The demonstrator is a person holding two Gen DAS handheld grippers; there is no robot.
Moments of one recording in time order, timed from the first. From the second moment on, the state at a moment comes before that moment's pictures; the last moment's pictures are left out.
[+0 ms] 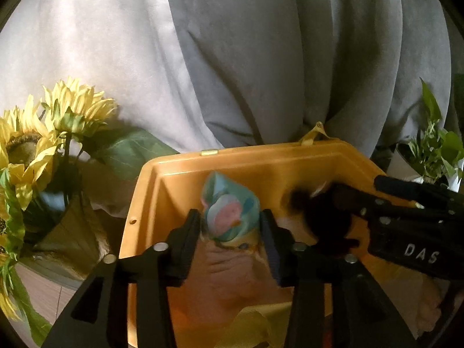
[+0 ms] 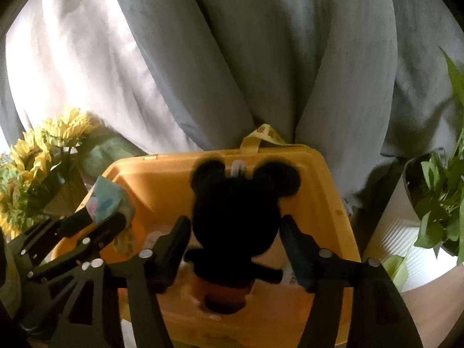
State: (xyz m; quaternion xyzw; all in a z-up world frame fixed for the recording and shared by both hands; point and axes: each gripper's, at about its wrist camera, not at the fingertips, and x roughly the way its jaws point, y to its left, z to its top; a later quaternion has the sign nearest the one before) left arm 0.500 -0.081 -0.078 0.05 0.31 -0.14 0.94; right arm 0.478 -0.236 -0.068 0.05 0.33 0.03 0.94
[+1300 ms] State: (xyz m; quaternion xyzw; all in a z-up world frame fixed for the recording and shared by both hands) left arm 0.360 -0.038 -0.030 0.04 0.24 -0.11 0.96; right arm 0.338 -0.238 -0.009 0.04 0.25 -0.09 0.96
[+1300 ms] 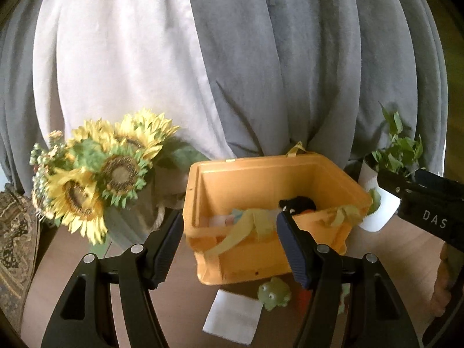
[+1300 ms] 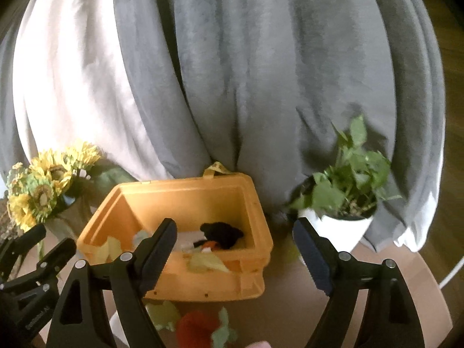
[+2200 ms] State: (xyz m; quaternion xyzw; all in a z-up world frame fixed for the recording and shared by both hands) left arm 0.295 -0.025 -0.078 0.06 0.29 -0.07 0.95; right arm 0.256 -0.241 -0.057 0.07 0.26 -0.16 0.95
